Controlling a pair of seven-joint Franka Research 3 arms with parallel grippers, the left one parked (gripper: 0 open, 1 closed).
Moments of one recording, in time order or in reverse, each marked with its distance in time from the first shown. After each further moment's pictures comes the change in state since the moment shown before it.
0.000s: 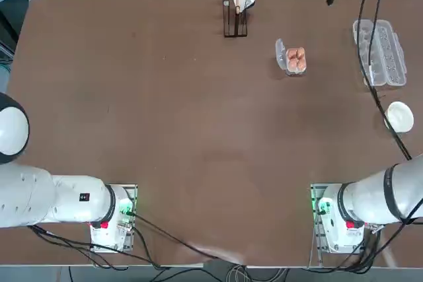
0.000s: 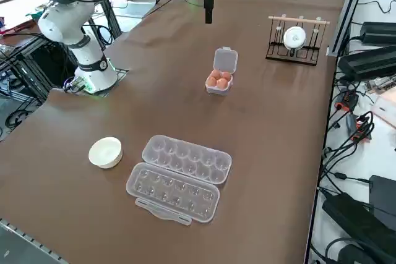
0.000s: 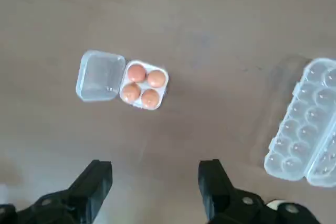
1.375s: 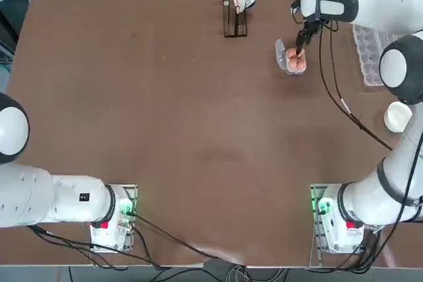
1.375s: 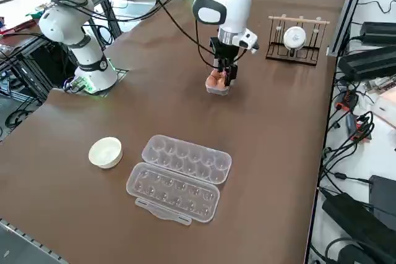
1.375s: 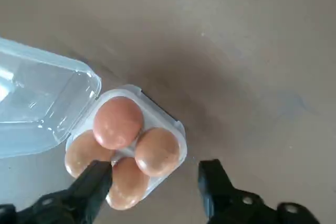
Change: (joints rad) arm 0.048 0.373 0.008 -0.208 -0.021 0.511 -0.373
